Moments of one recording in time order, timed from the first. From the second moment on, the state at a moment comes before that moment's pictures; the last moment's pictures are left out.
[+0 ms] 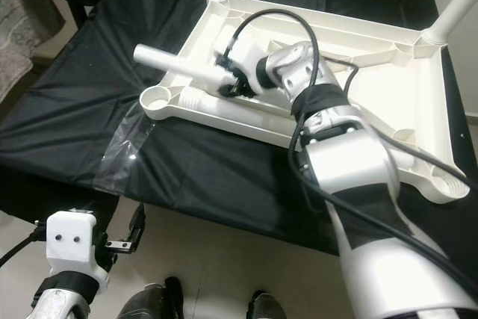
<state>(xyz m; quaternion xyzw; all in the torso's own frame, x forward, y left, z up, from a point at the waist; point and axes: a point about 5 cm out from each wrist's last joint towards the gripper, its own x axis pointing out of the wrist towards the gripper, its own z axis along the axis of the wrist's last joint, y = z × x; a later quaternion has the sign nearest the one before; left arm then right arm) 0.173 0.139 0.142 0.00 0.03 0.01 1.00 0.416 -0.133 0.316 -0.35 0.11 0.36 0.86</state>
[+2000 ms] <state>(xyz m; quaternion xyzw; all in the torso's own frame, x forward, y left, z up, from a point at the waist) 0.261 0.132 0.185 0.20 -0.08 -0.18 0.96 0.393 -0.046 0.328 0.28 -0.22 0.40 0.84</state>
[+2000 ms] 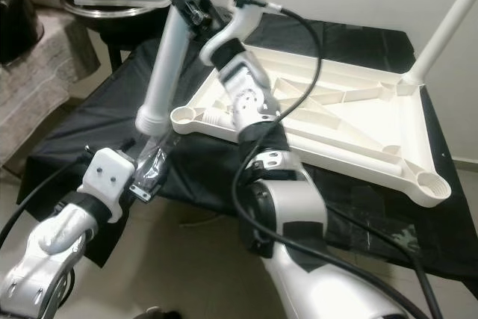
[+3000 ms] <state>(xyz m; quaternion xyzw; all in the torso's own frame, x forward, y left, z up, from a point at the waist) 0.257 0.148 0.174 0.19 -0.06 -0.12 0.97 0.370 -0.051 0.301 0.28 -0.20 0.36 0.87</state>
